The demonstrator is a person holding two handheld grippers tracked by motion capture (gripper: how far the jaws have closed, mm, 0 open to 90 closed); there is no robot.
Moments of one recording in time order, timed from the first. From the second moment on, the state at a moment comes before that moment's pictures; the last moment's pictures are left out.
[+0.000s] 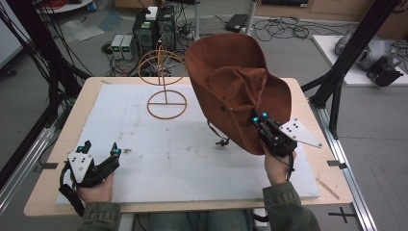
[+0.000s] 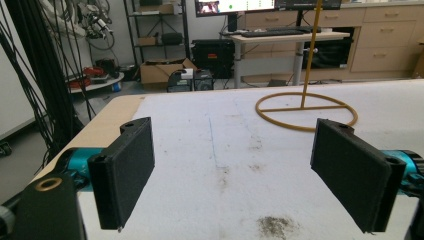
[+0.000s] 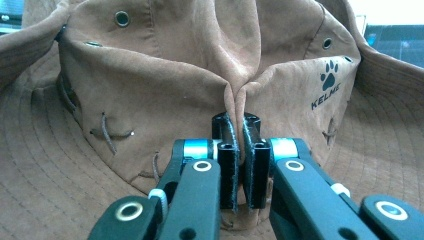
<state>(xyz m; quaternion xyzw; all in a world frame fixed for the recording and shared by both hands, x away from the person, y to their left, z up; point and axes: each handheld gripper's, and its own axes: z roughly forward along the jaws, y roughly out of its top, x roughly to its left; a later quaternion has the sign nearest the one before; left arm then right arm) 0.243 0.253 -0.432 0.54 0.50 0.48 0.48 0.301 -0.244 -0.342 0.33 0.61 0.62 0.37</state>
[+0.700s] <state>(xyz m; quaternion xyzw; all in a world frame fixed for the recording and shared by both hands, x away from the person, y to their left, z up) 0.244 0.265 -0.434 0.50 0.53 0.45 0.51 0.368 -0.167 -0.257 0.29 0.64 0.63 0.35</state>
